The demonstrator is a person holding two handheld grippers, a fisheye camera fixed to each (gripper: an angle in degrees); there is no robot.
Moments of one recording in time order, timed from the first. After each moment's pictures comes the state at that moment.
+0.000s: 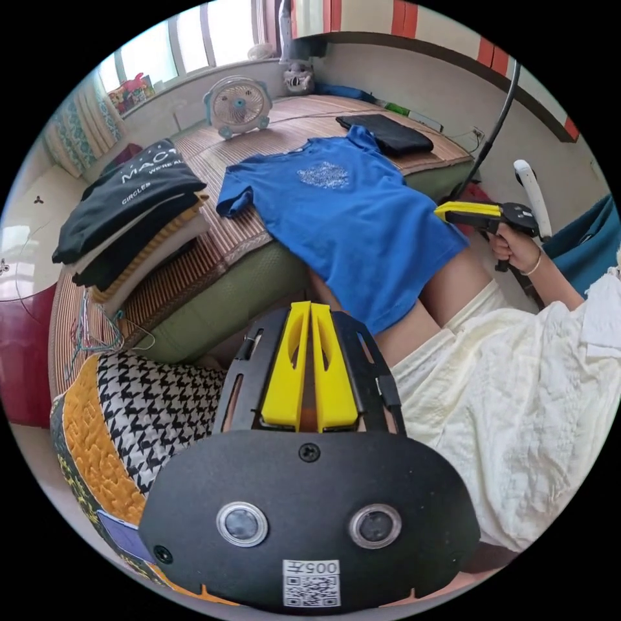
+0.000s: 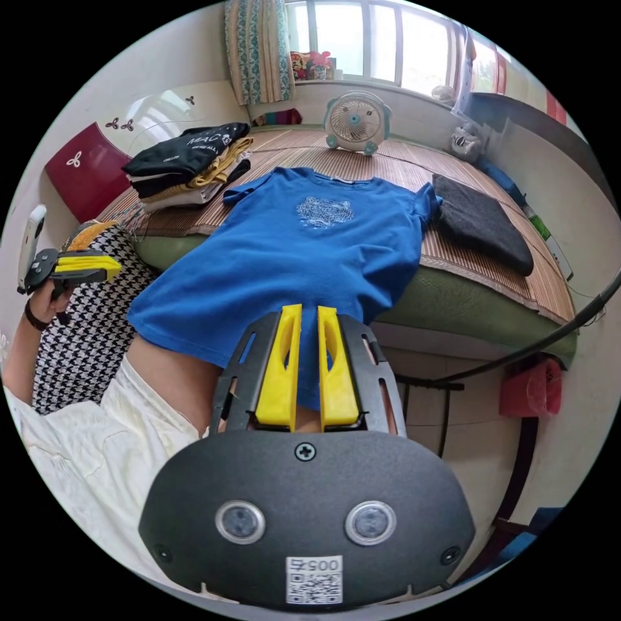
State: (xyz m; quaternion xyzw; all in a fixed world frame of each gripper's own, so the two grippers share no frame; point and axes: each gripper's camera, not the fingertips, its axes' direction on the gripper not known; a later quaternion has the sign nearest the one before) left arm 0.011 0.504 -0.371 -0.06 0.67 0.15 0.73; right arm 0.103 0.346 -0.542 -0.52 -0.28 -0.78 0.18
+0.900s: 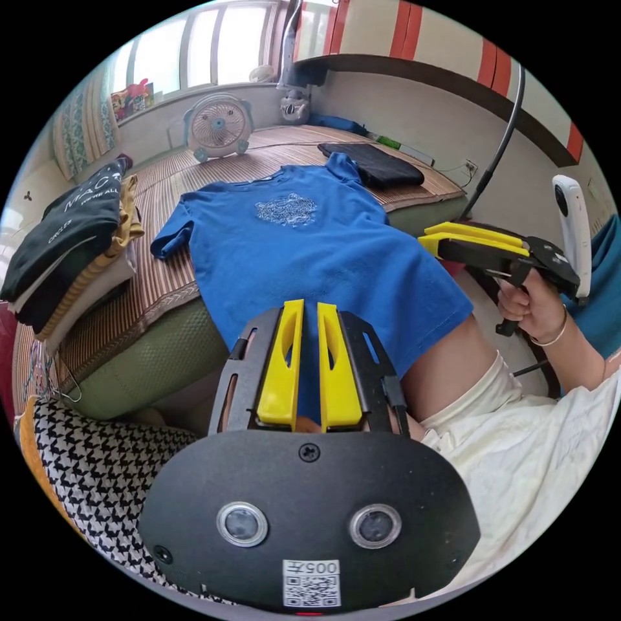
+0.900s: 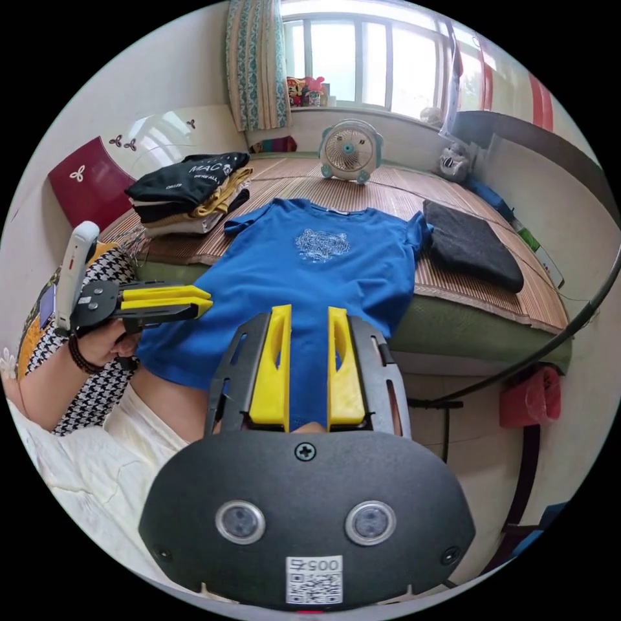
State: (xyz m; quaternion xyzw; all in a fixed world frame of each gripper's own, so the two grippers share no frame) left arm 0.118 0.492 -0.426 -0.03 0.70 0.09 0.71; right arm 0.094 0.352 -0.584 -0.50 -0.32 -0.77 0.22
